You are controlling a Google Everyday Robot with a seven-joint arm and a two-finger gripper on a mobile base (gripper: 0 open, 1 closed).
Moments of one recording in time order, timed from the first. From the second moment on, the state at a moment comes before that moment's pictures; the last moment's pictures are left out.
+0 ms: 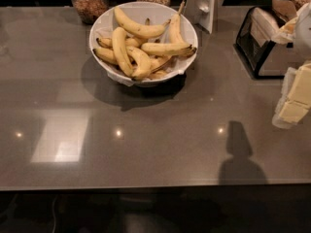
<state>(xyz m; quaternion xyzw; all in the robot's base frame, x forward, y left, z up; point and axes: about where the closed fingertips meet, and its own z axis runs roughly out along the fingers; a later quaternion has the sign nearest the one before) 0.438 -0.217 0.977 -0.60 0.78 -0.03 0.16</state>
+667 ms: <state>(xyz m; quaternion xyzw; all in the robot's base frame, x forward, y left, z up) 0.443 -0.213 0.977 -0.61 0.78 -0.03 0.18</state>
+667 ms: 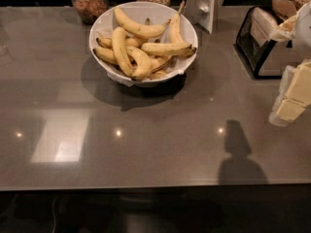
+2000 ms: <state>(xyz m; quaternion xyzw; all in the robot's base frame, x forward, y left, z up) 0.556 -0.094 0.992 -0.67 0.63 0.07 0.37</state>
